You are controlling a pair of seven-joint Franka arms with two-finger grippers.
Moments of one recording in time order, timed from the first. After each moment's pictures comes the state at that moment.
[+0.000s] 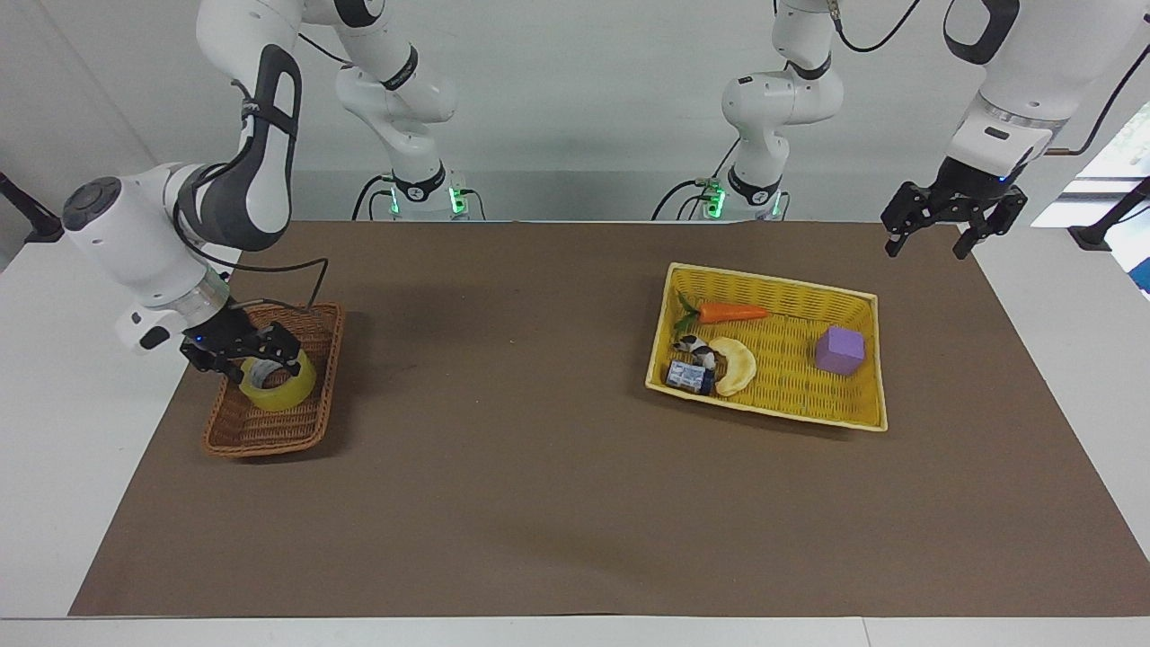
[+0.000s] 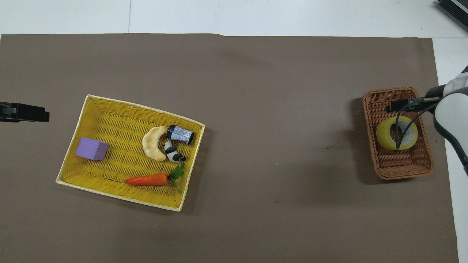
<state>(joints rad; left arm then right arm) 0.06 -0.08 -0.08 -1.68 -0.03 1.71 0.08 -0.15 0.24 -0.06 -1.78 0.18 2.07 -0.30</state>
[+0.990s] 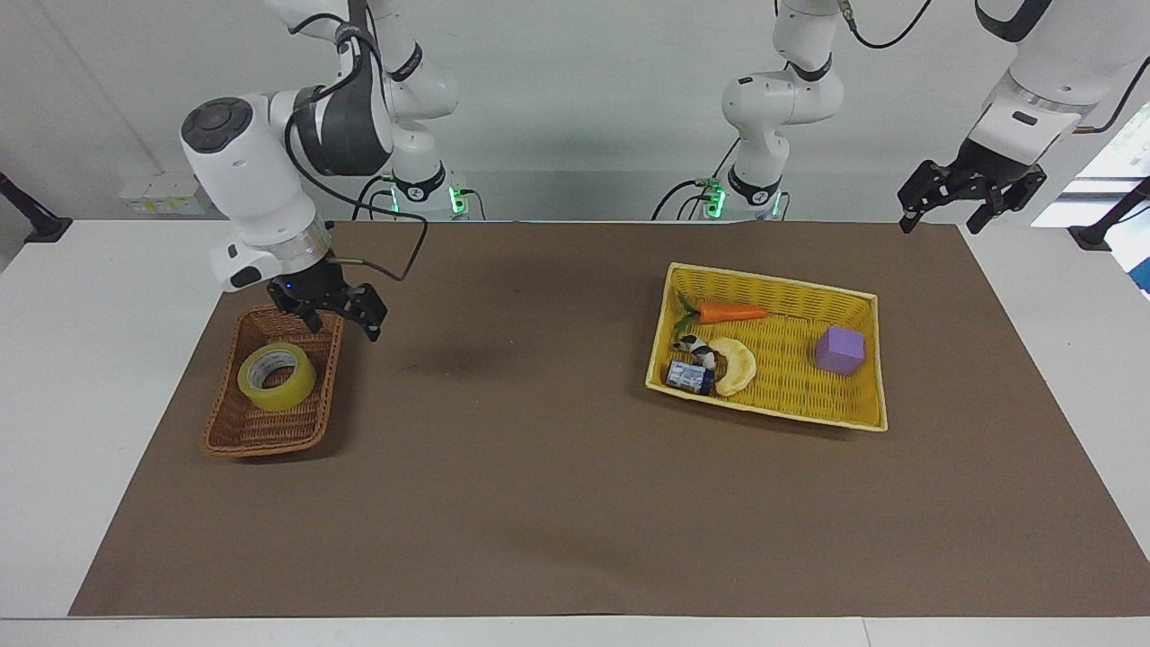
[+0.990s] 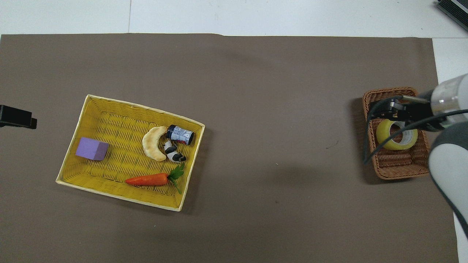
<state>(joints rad) 0.07 -0.04 -0.06 -1.58 -0.01 1.55 0.08 0.09 -0.06 -0.06 -1.72 0.05 1.72 0.30</state>
